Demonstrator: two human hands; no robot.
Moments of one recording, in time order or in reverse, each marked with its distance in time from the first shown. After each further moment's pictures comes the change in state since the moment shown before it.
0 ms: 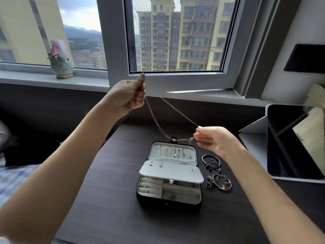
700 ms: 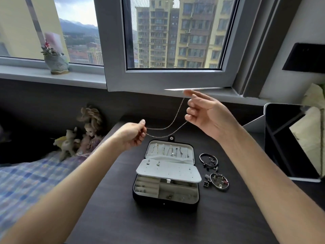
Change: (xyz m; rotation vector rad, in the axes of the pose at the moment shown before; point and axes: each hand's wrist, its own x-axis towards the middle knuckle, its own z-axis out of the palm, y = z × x) left_hand 0.002 -0.111 -0.018 0.197 0.144 -0.386; right_hand -0.010 -0.049 0.027 0.334 -0.448 -0.252
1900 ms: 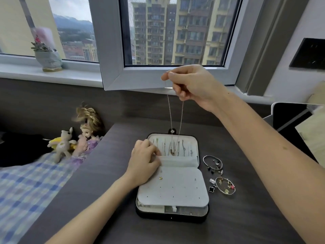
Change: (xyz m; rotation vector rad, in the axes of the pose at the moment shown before) left_hand -0.008 -0.078 0.024 0.836 0.160 0.764; right_hand 0.047 -0.031 0.046 -0.744 -0.006 -0.075
